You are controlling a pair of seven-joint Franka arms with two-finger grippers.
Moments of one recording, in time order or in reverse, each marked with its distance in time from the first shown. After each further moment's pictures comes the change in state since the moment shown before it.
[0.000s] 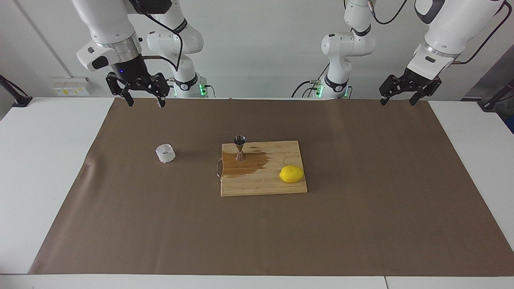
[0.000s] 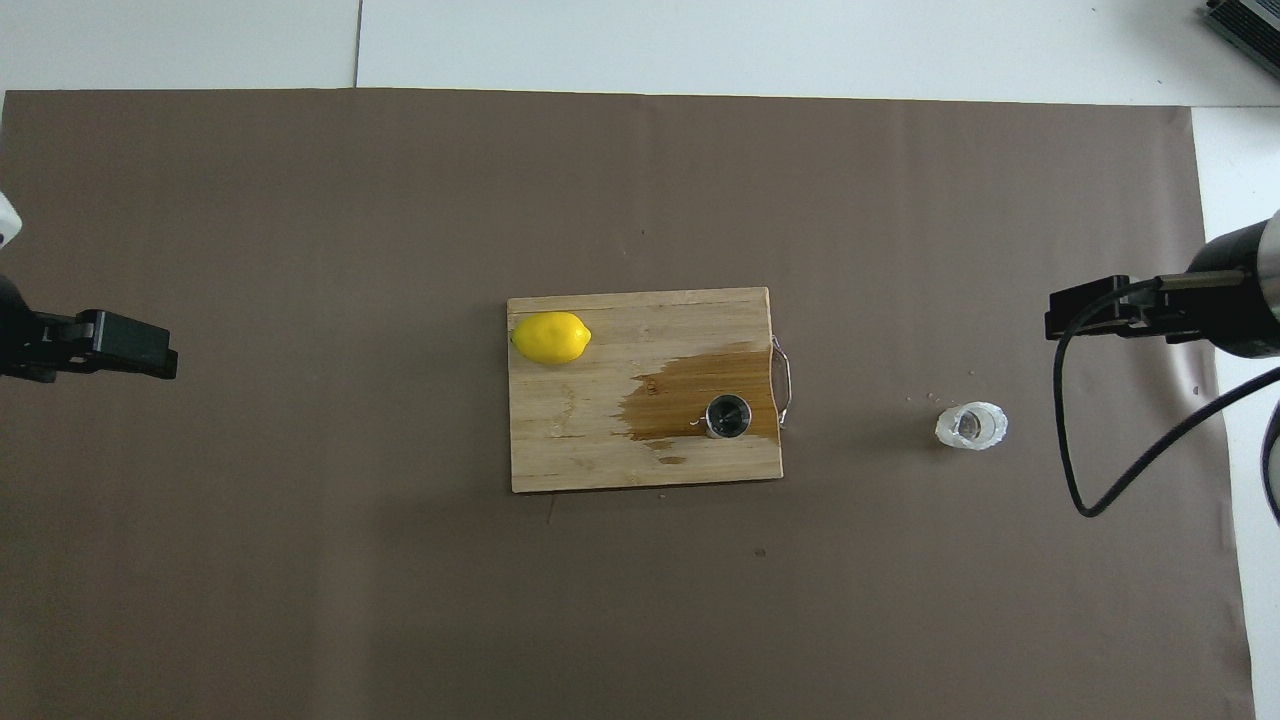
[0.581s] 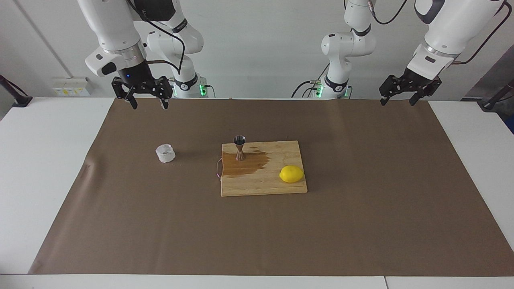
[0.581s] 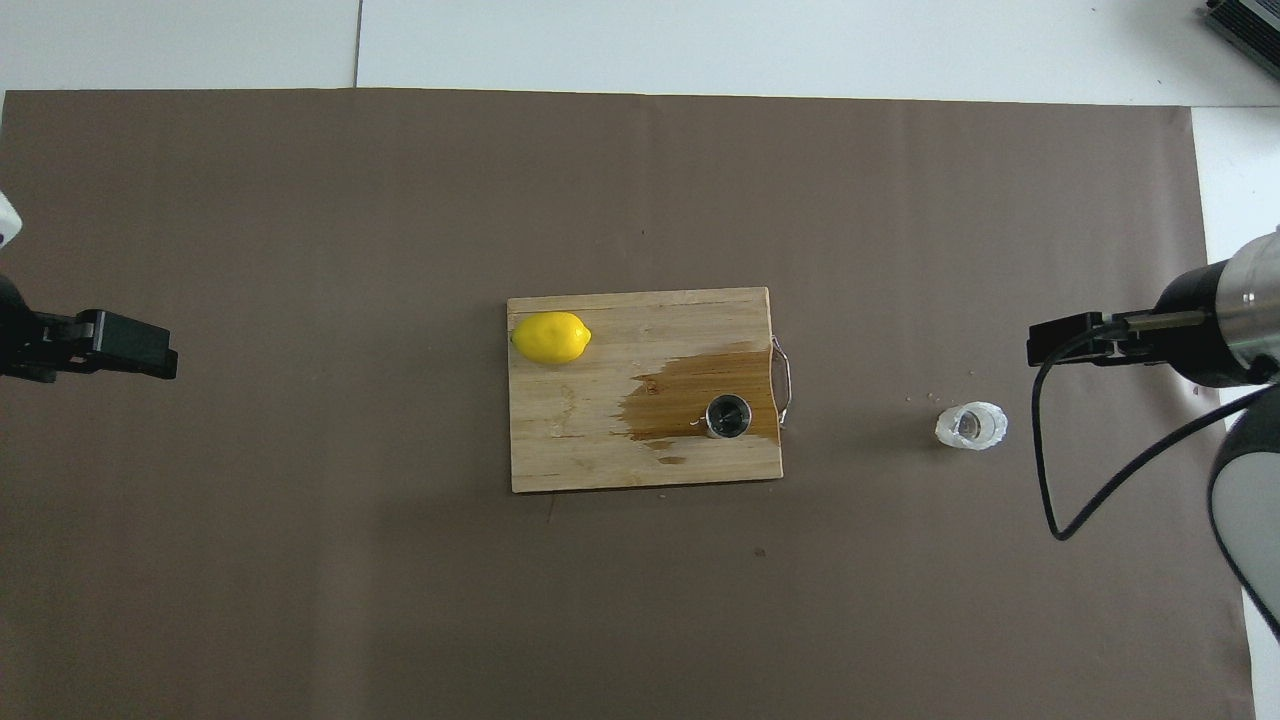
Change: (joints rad) left arm 0.000 0.000 0.000 0.000 0.000 0.000 0.000; right arm 0.000 -0.068 0.000 -0.164 0.000 0.100 -0.016
